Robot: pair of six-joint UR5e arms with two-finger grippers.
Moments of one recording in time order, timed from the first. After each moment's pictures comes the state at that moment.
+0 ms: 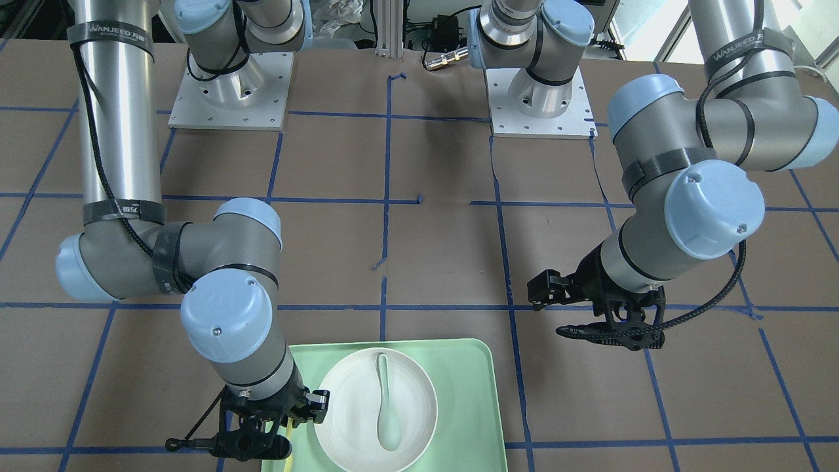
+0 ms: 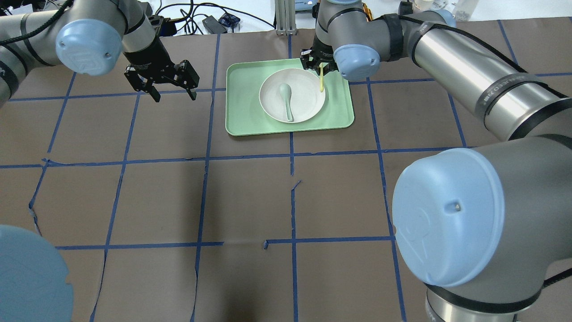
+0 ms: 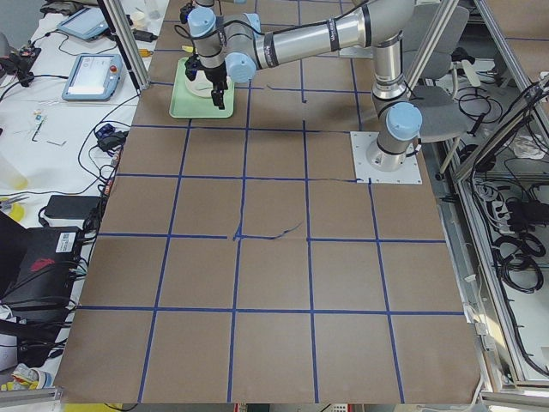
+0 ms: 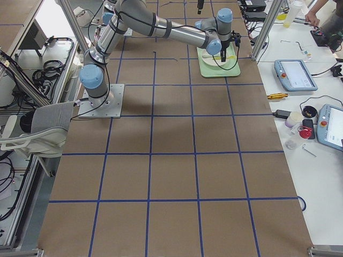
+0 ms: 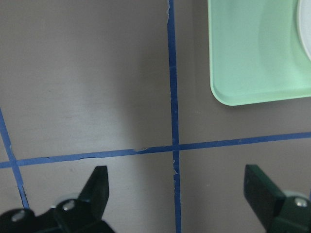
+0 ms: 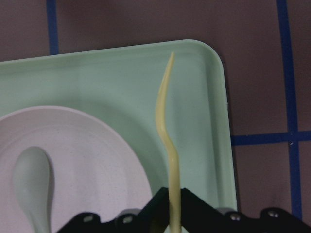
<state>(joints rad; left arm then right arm) -1.50 -1.95 -1.46 -1.38 1.50 0.12 1.70 -0.85 1.26 -2.17 -1.56 0.17</state>
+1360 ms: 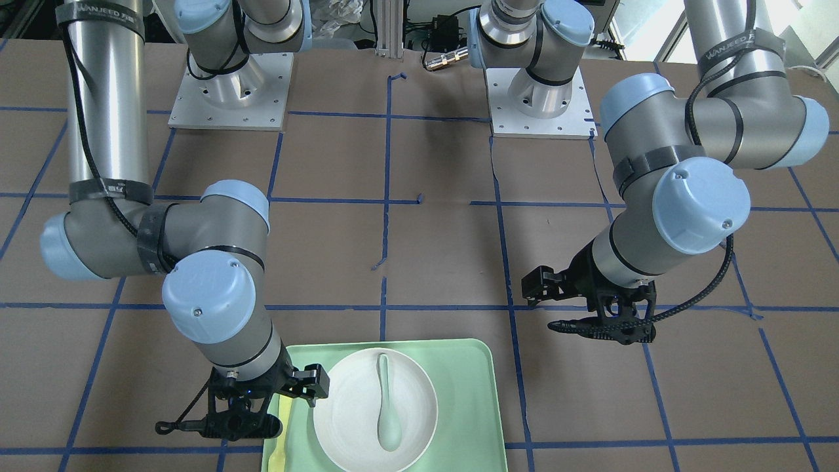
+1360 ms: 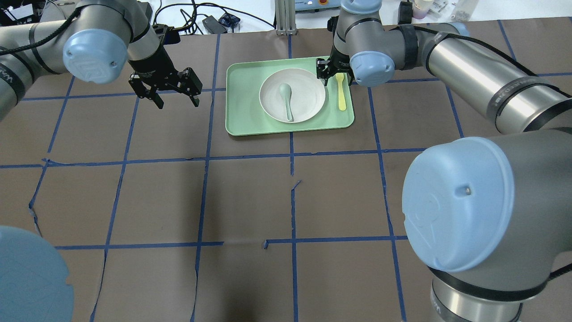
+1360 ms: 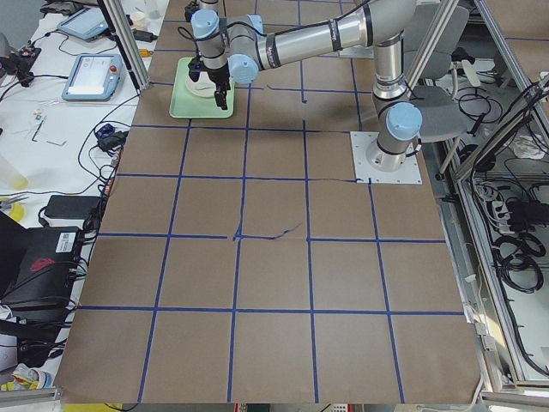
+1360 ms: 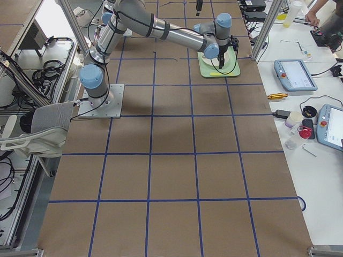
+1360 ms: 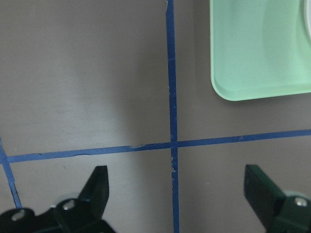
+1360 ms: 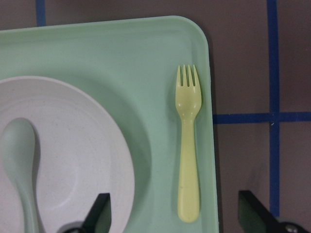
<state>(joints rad) -1.51 -1.93 -1.49 -1.36 1.50 0.10 1.69 -0.94 1.33 -2.11 -1.54 0.14</state>
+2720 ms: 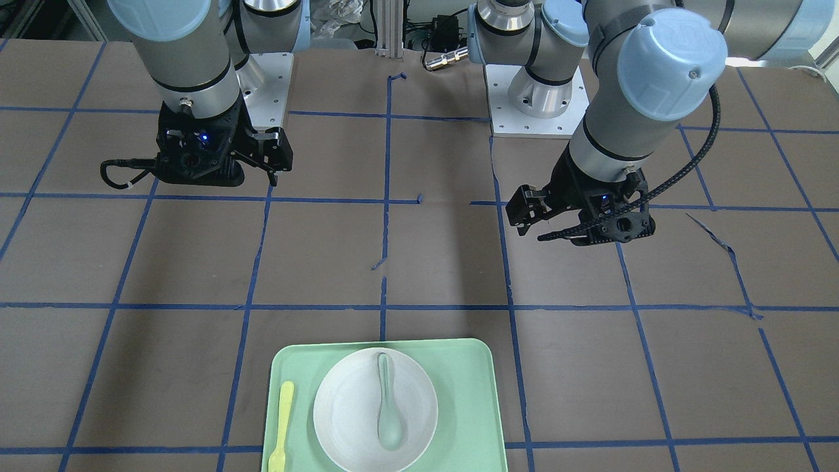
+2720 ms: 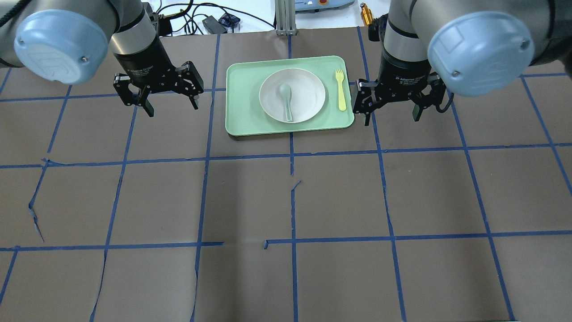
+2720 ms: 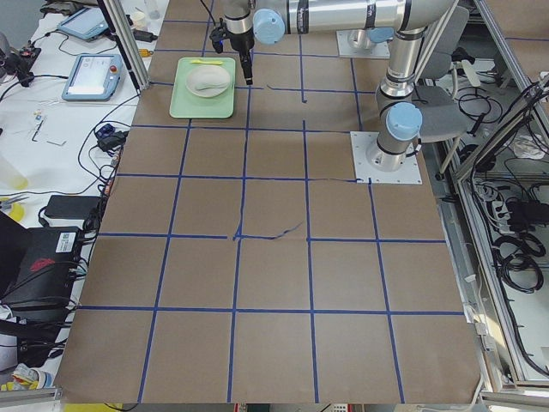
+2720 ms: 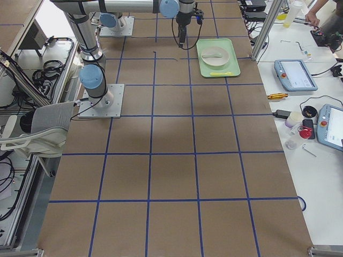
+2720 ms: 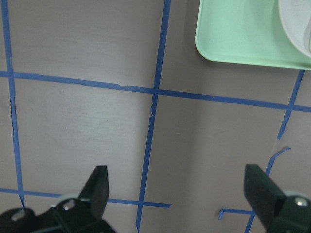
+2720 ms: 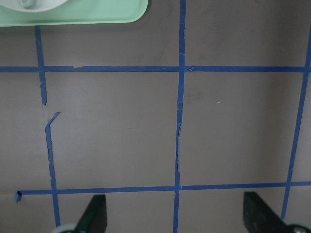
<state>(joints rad) -1.59 -1.75 -1.52 -1.54 1.63 -0.20 1.69 -1.52 1.59 -1.56 -1.62 0.11</state>
